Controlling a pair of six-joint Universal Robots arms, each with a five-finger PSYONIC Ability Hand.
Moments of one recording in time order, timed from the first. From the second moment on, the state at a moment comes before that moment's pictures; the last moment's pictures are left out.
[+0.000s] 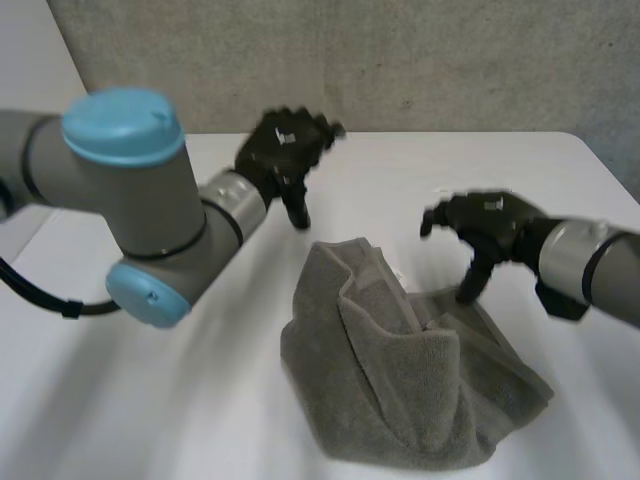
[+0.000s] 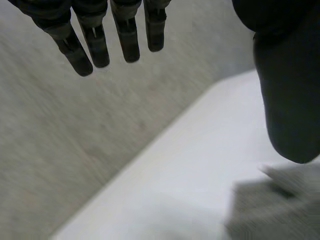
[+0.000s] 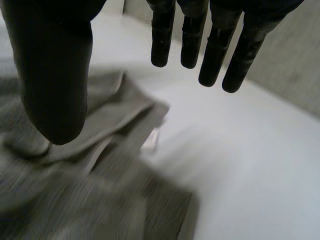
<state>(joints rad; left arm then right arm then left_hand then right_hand) 4.12 -2.20 -1.05 3.18 -1.41 3.44 1.83 -1.28 1.44 0.35 1.18 2.80 0.30 0.30 0.30 0.30 0.27 0.42 0.42 0.41 0.41 0.20</state>
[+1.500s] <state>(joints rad) 4.18 -2.03 -1.54 3.39 -1.62 3.40 1.93 -1.32 1.71 -0.16 1.35 2.59 1.41 1.48 1.54 1.51 1.45 1.04 1.03 1.04 1.05 0.87</state>
